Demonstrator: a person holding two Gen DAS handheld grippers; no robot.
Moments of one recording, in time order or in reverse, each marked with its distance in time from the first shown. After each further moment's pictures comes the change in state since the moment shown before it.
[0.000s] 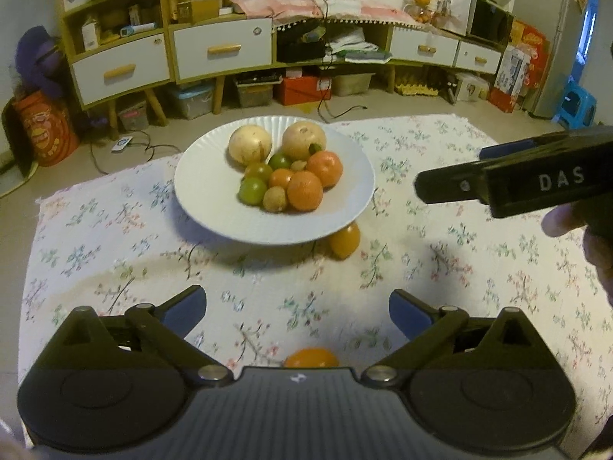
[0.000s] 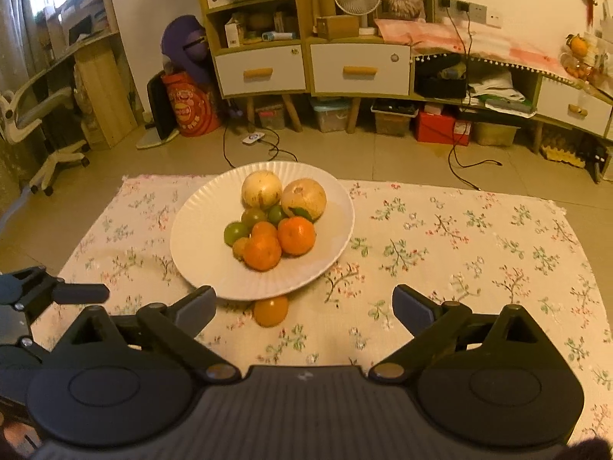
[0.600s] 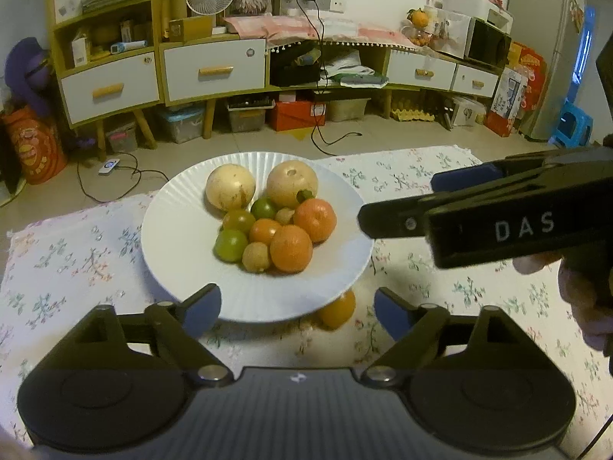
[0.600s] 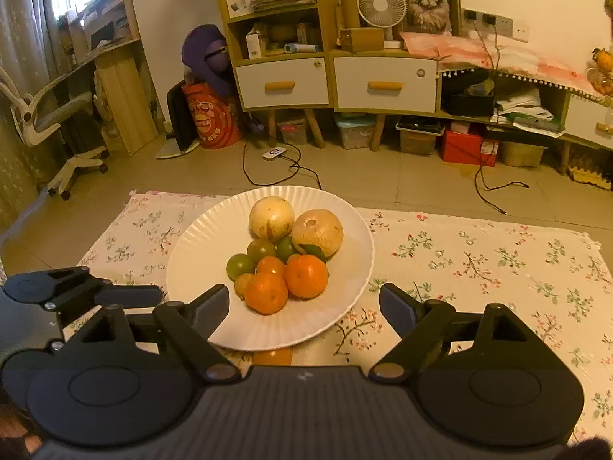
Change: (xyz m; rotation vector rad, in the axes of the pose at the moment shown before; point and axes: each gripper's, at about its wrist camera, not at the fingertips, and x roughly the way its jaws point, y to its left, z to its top) left arm 0.033 -0.007 0.033 -0.013 -0.079 -0.036; right arm 0.030 -0.010 0.022 -0.035 -0.051 0.076
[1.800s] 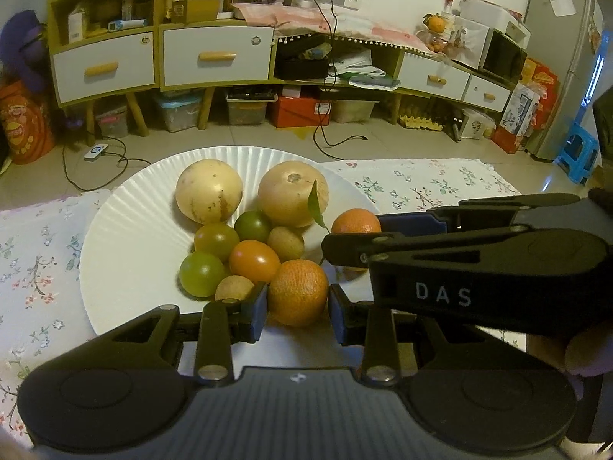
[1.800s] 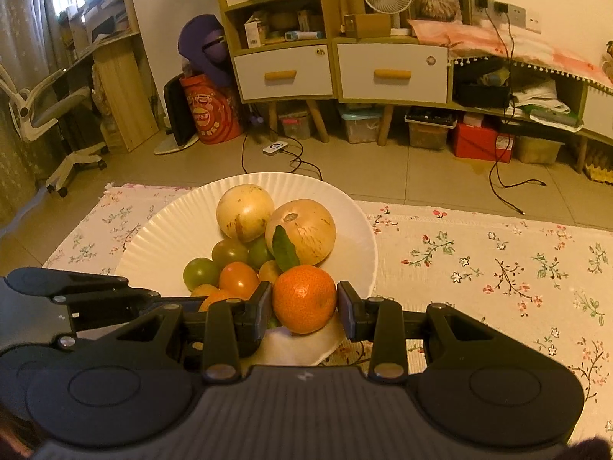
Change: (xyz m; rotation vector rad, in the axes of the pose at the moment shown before) left arm 0.060 0.003 0.016 -0.079 -0.004 -0.029; right arm 0.060 -0.022 -0.003 -0.007 0.000 0.039
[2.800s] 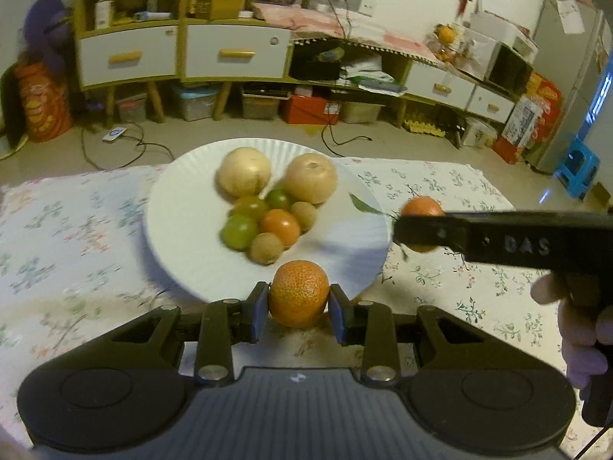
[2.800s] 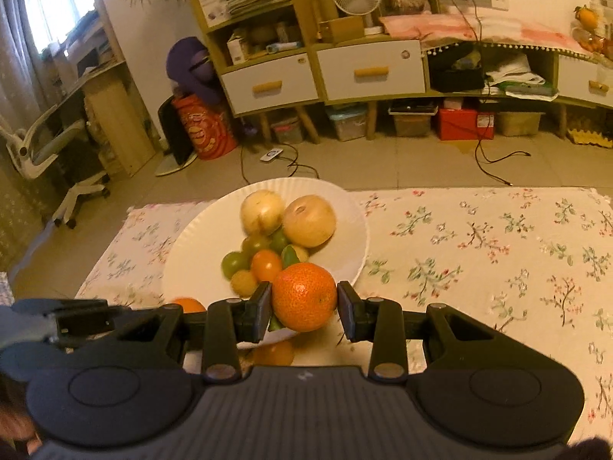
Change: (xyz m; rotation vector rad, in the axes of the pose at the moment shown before) left arm -0.046 0.009 -0.015 -0.055 0.014 0.005; right arm -0.048 0.004 -0.008 0.127 -0.011 0.005
